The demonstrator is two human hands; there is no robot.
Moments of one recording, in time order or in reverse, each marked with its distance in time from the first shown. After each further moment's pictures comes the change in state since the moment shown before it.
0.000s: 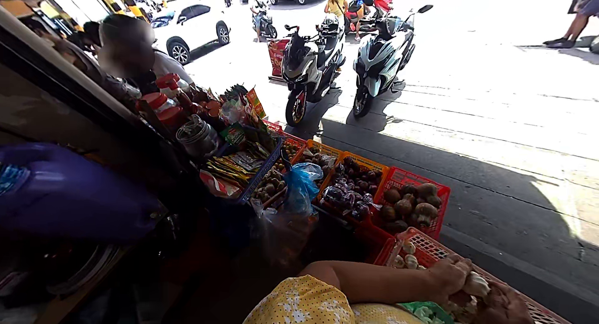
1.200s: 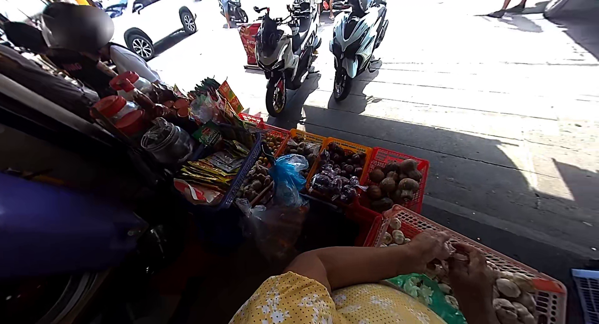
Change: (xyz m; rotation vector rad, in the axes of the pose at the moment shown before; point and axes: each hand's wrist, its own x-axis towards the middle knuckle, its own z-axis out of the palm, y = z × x) left_hand -0.002 0.009 -0.007 0.067 0.004 -0.041; right_hand -0.004 -0.010 0.011 -0.060 -0.014 -0.054
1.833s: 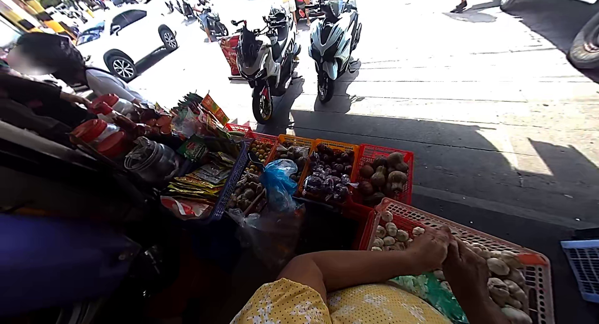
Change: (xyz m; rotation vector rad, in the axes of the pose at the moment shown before) left_hand -0.004 -0.019 0.019 0.389 -0.055 0.291; right_hand -0.003 -0.024 -0.012 -0.225 0.027 0.111
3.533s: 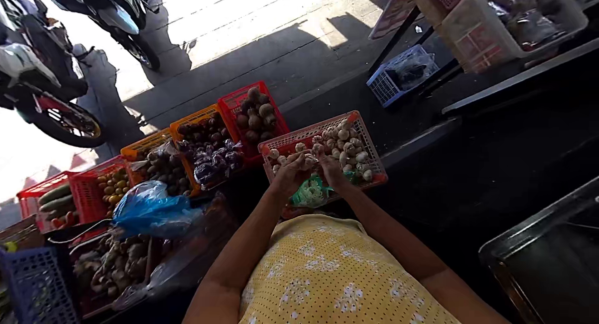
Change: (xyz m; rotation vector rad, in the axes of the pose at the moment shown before) left_hand 0.048 -0.046 -0.008 -0.499 -0.176 -0.395; right_hand -0.007 0.072 0.010 0.771 -0.263 0.649
